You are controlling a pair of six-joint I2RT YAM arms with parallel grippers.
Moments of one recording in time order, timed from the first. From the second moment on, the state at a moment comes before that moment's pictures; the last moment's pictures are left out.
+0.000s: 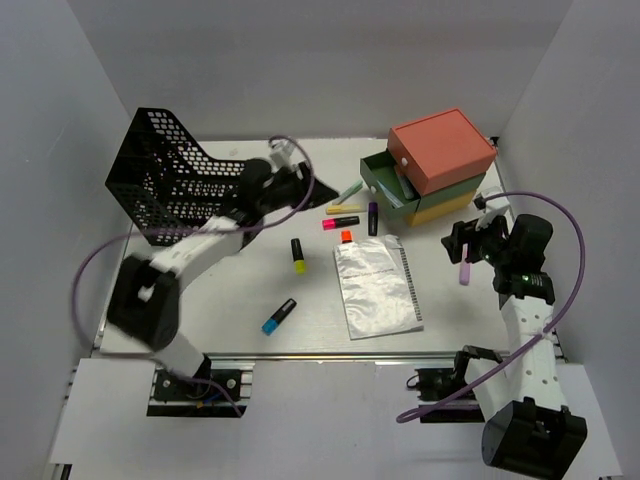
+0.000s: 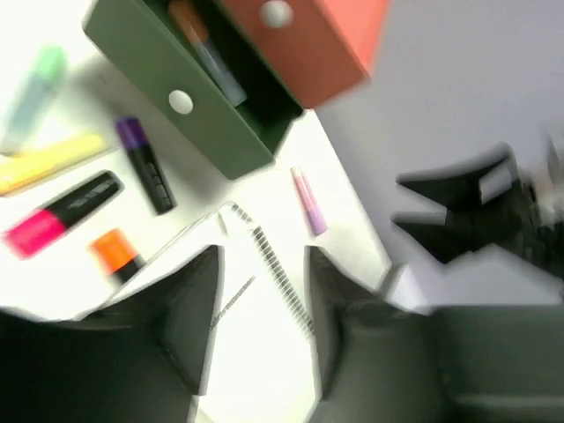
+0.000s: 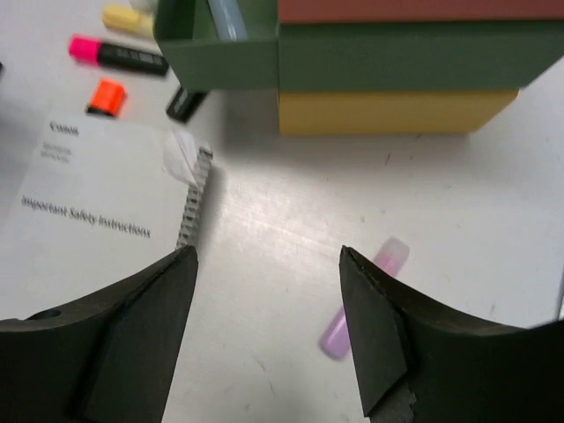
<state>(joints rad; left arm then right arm) -0.50 1.66 1.15 0.28 0.47 -0.76 -0.20 0.82 0.67 -0.31 -0.58 -0.28</state>
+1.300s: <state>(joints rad) -0.47 0.95 0.82 -0.03 0.20 -0.15 -0.19 1.57 0.84 -0.45 -0.11 -0.38</state>
